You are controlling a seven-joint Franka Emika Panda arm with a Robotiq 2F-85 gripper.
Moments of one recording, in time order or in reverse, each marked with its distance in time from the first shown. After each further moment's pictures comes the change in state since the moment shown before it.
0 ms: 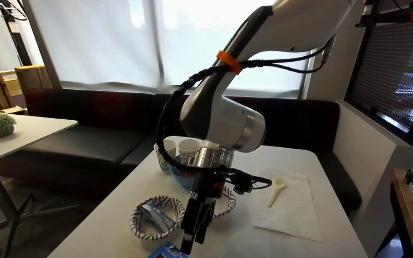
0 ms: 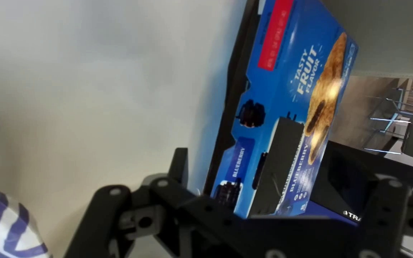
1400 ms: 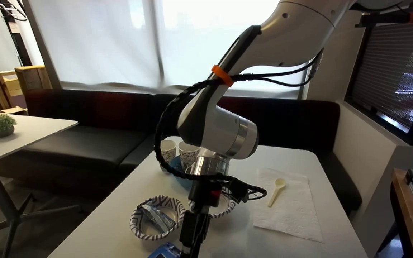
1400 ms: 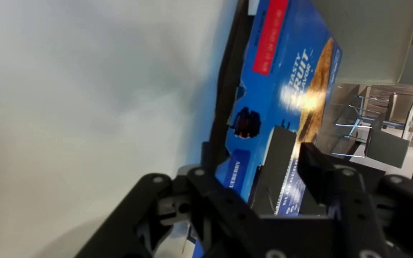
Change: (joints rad) arm -0.039 0.091 0.026 0.082 0.000 -0.098 -0.040
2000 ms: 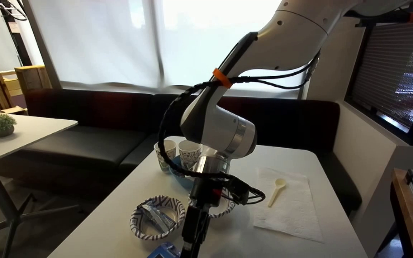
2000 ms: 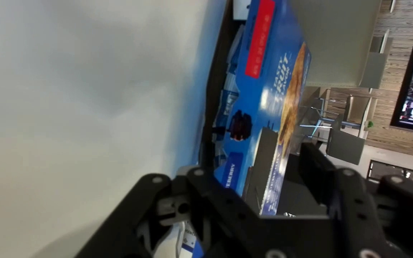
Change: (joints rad) arm -0.046 0.034 0.005 0.031 0.033 -0.118 -0.080
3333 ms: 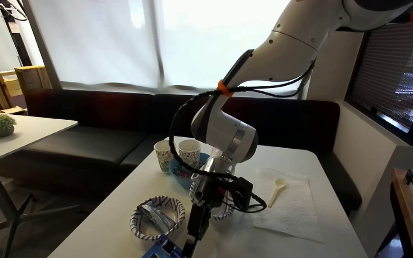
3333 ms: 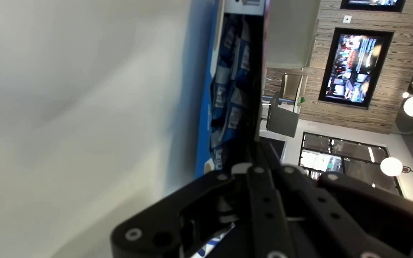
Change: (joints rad) arm -0.055 0.077 -0.039 0.052 0.141 -0.210 -0.161
